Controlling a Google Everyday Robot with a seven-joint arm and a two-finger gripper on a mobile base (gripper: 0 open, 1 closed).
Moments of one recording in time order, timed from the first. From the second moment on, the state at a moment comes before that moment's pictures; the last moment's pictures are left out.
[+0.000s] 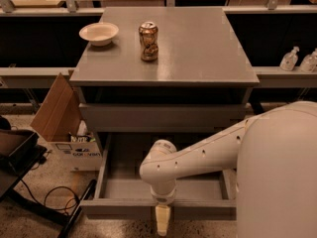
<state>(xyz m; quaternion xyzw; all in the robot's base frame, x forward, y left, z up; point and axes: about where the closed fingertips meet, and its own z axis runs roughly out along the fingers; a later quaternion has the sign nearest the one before) 0.438 -0.035 0.443 0.63 -0.77 0.02 0.06</state>
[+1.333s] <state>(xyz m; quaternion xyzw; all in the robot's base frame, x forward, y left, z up) 0.307 -0.039 0.424 0.61 -0.79 -0.04 0.06</state>
